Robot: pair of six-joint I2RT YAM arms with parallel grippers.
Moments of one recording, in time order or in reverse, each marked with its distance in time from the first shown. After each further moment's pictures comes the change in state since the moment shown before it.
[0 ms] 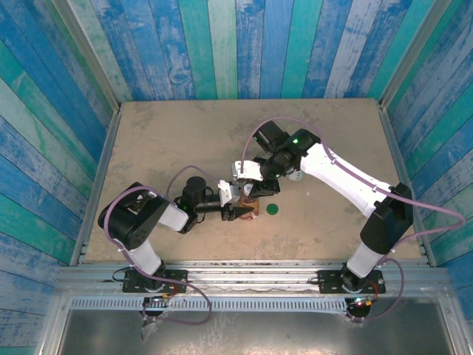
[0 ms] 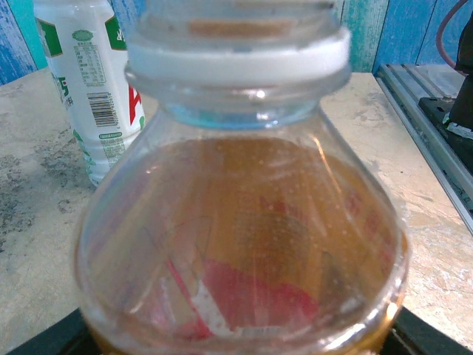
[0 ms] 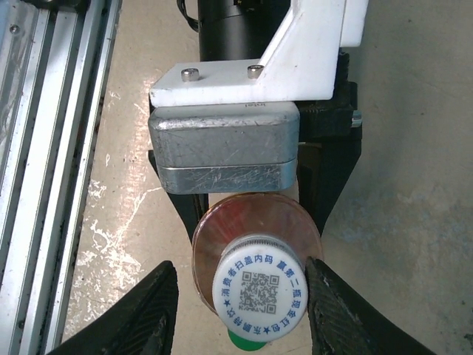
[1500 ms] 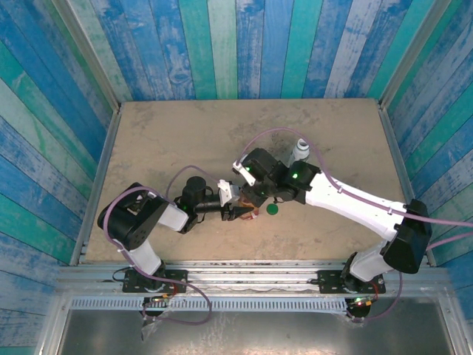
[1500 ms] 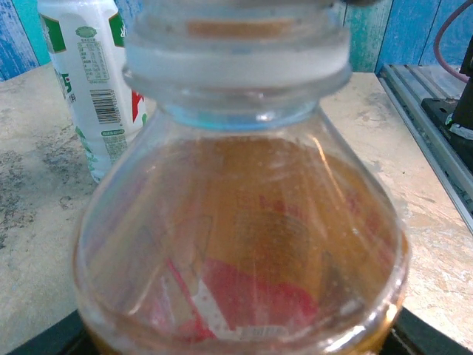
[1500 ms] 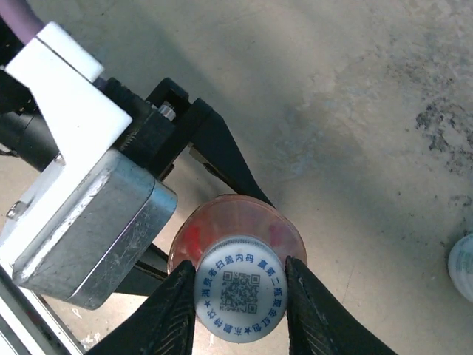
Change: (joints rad) left arm 0.000 -0.005 0.000 -0.010 -0.009 -0.008; right arm 0.233 -0.179 -0.247 0.307 0.578 0.990
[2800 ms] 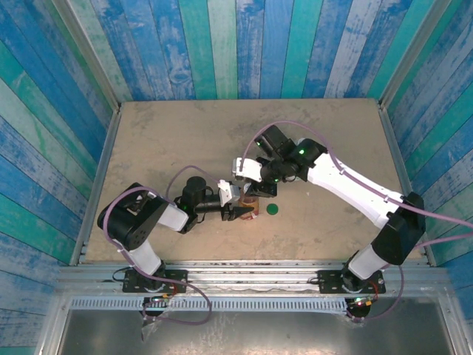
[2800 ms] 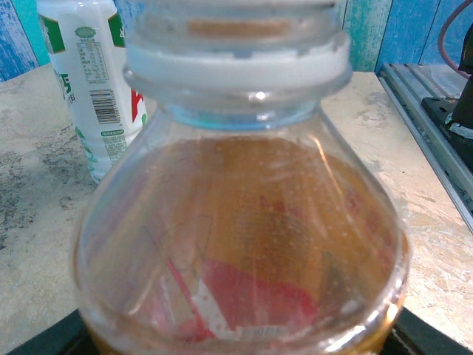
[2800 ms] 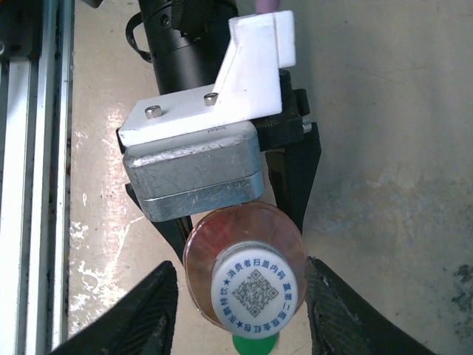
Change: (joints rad) left arm 0.000 -0.002 0.000 -0.005 0.000 0.004; right arm -0.195 0.078 0.133 -0.147 -0.489 -0.768
